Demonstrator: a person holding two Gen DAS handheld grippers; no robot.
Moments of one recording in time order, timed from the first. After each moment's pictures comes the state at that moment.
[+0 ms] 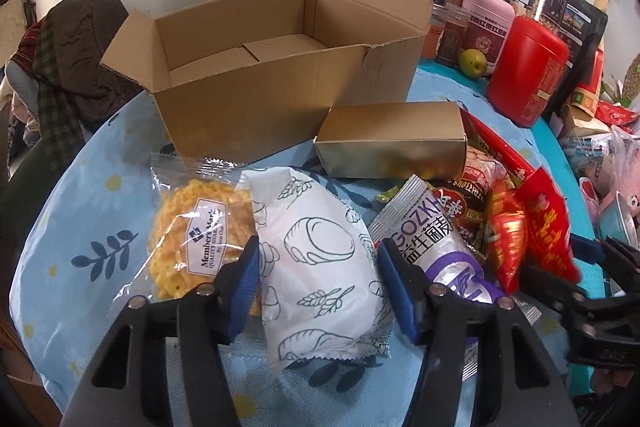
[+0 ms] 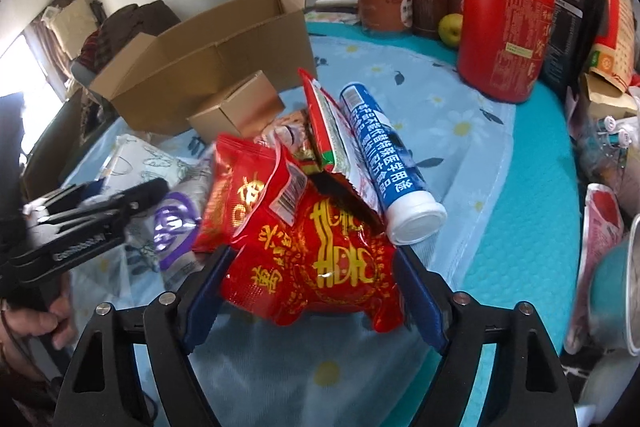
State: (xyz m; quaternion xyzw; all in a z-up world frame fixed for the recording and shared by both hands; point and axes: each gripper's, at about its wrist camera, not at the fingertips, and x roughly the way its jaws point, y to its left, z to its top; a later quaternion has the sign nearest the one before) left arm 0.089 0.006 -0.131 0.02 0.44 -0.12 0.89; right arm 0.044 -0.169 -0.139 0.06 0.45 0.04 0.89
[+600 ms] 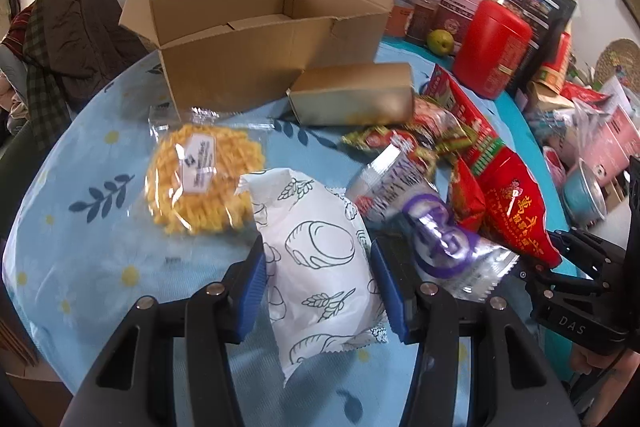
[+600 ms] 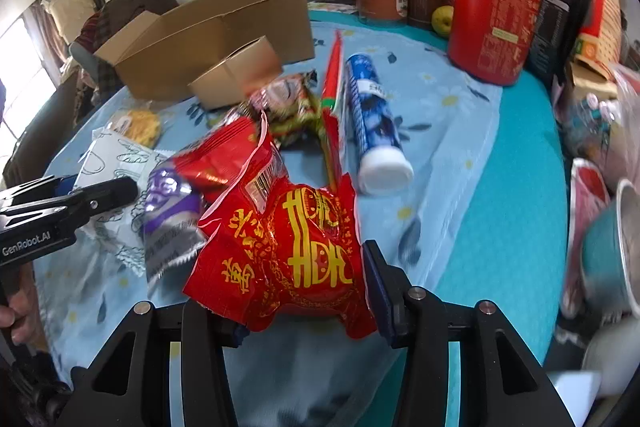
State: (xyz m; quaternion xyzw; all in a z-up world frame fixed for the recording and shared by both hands) left arm 0.039 0.018 -0.126 0.01 0.46 -0.17 0.87; right arm -0.003 -0.159 -0.145 0.05 0.45 0.05 0.89
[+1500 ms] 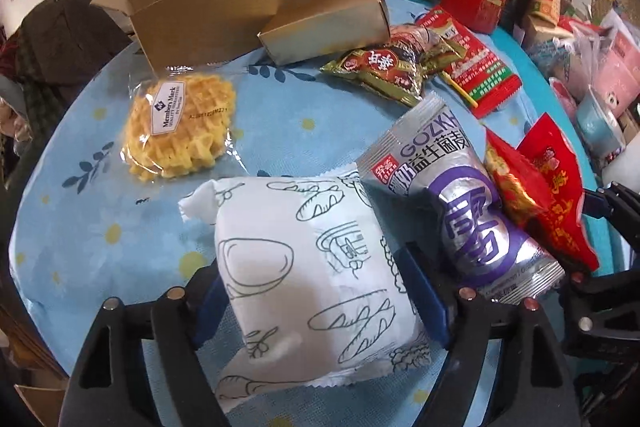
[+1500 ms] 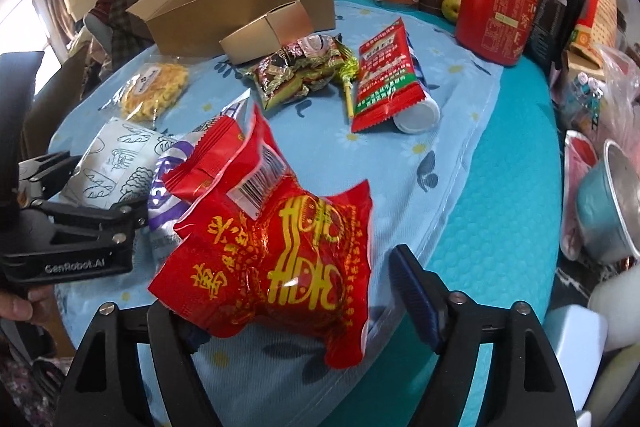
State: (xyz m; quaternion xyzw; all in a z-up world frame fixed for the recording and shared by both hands) left arm 0.019 -0.001 -0.158 0.08 0.49 -0.16 0.85; right arm -0.031 -0.141 -0.152 0.01 0.47 0.05 0.88
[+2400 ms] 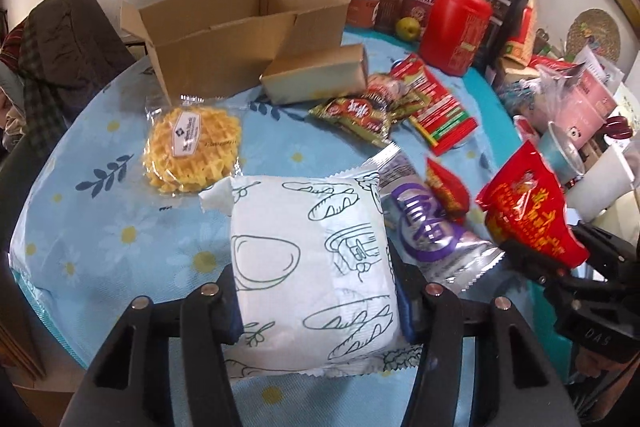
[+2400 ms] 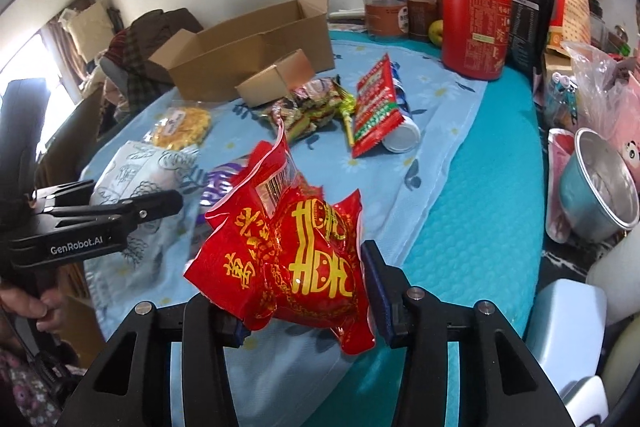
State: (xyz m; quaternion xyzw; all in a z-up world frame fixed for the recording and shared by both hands) left arm -0.004 0.018 -0.119 0.04 0.45 -0.20 0.87; right arm -0.066 -0.150 -0.123 0.07 0.41 0.07 0.91
